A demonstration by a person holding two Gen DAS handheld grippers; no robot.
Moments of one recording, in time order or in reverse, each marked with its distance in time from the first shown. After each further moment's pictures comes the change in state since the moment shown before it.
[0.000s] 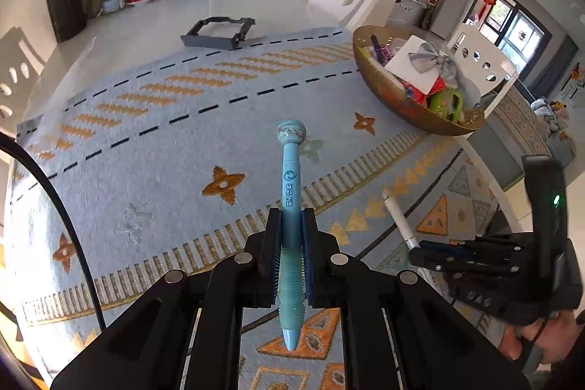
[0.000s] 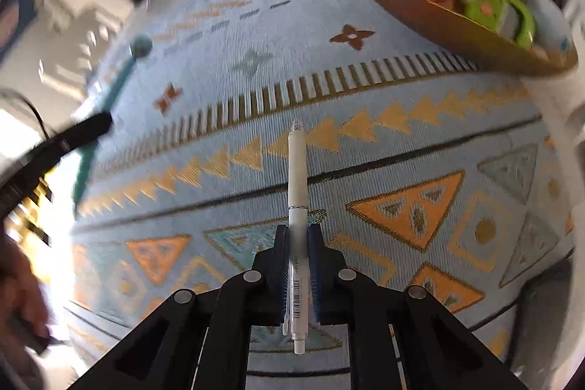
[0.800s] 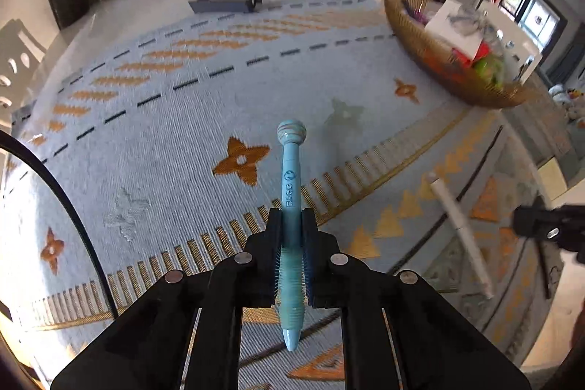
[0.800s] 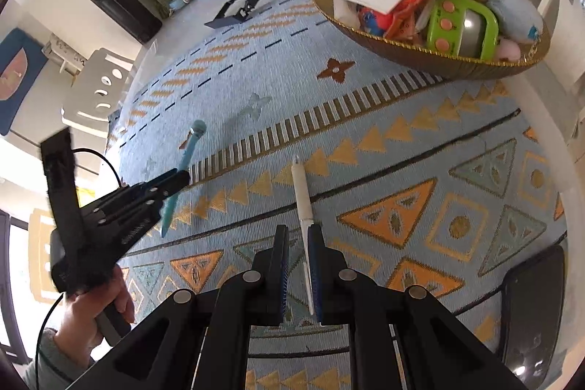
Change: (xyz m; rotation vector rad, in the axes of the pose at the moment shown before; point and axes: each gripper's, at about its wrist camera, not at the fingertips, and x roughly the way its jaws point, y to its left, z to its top) left arm 0.040 0.018 -0.015 -0.003 0.065 0.073; right arm -0.041 -0.012 0.006 0.080 -0.037 0.083
